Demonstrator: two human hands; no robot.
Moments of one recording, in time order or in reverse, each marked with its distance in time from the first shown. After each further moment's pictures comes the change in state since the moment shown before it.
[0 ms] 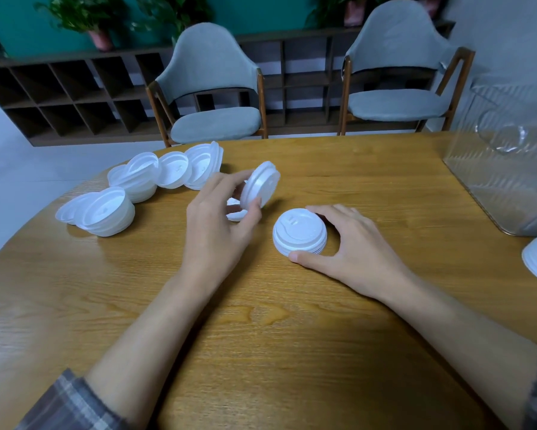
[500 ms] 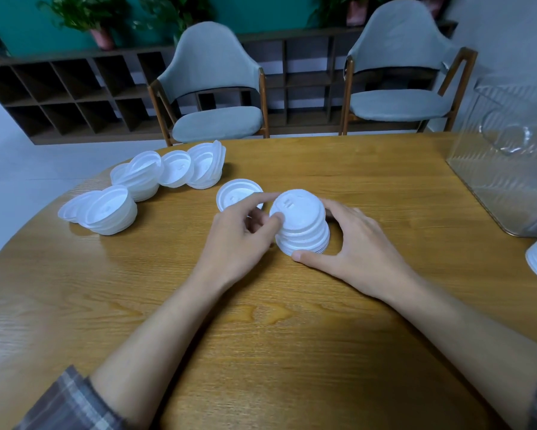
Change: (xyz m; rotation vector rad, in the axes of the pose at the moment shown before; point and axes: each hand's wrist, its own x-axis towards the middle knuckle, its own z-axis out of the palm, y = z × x) left_hand -0.007 0.005 0.012 -0.255 -0.300 -0.402; right_hand -0.001 -0.004 -0.002 0.009 -0.015 0.040
